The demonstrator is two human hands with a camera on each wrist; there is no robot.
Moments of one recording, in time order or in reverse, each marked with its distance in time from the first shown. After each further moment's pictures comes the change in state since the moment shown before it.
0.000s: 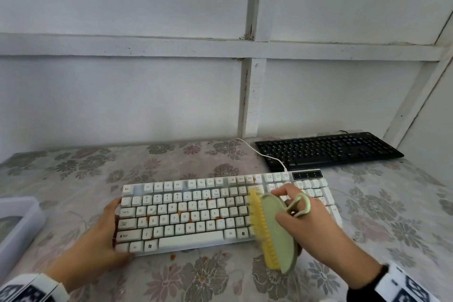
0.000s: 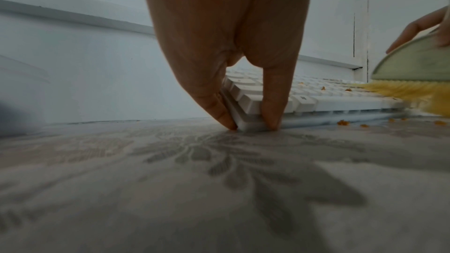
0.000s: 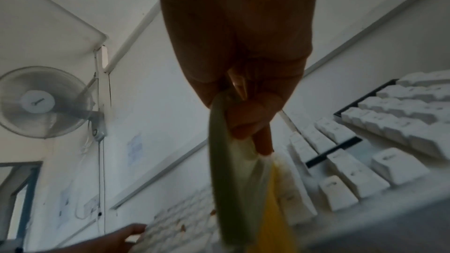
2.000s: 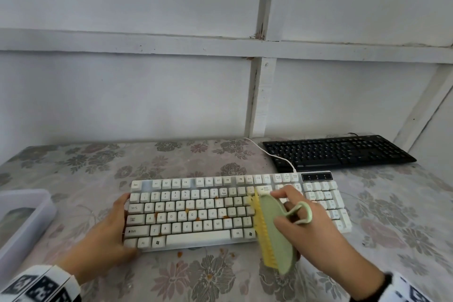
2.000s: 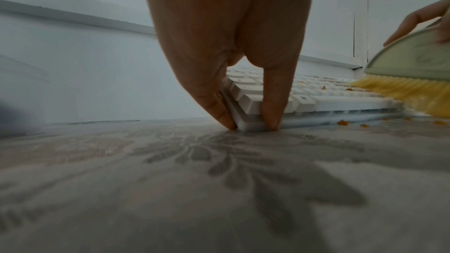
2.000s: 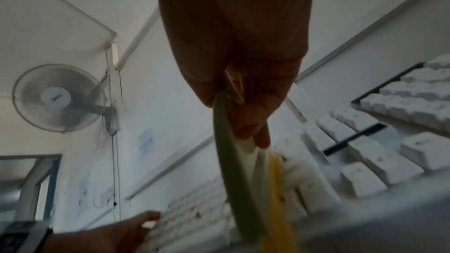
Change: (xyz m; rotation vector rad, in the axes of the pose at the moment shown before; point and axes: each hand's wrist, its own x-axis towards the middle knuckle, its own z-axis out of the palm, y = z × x) left_hand -0.002 0.004 0.001 -0.001 -0.019 -0.017; right_hand -0.001 -0.003 0.012 -0.038 -0.001 -0.102
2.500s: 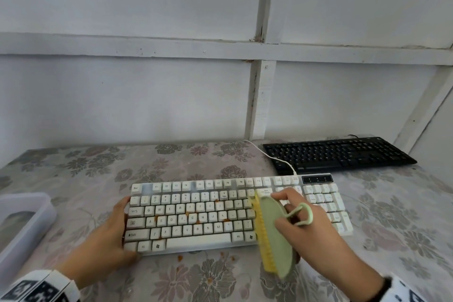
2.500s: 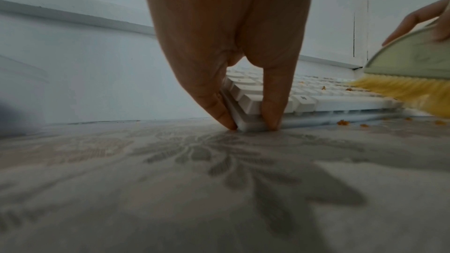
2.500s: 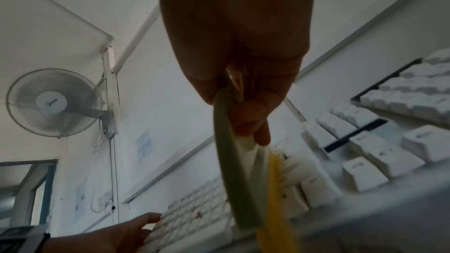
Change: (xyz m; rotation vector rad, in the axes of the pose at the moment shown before) left_hand 0.002 -0.005 0.000 0.049 0.008 0.011; right_hand 0.000 -0.001 0.002 0.047 0.023 0.007
